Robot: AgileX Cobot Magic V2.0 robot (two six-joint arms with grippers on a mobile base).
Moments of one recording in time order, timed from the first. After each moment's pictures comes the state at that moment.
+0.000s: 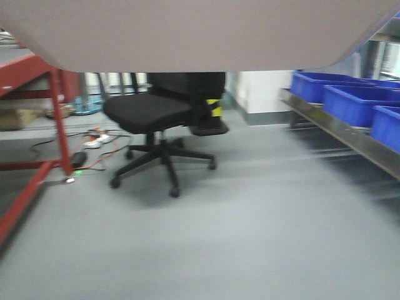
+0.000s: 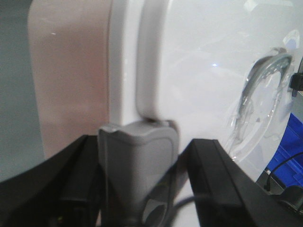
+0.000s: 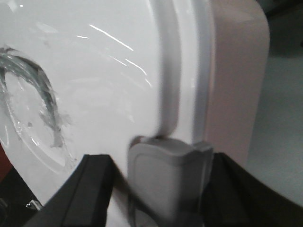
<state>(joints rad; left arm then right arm) 0.04 0.95 -1.04 -1.09 1.16 0.73 -0.16 0.91 -1.04 1.04 1.18 -0.66</state>
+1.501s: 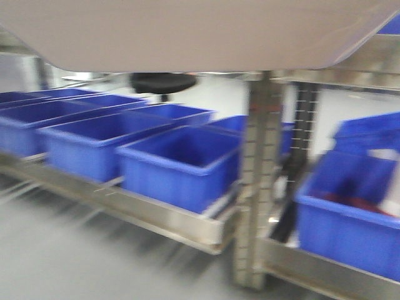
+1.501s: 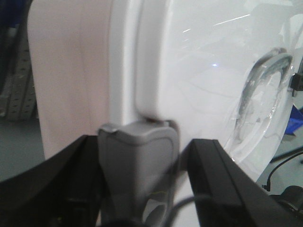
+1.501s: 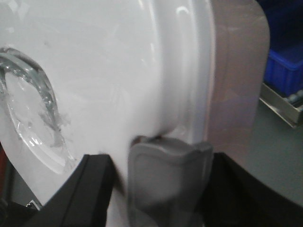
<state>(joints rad) 0.04 0.95 -1.04 -1.09 1.16 0.73 -0.16 0.91 -1.04 1.04 1.18 -0.66</state>
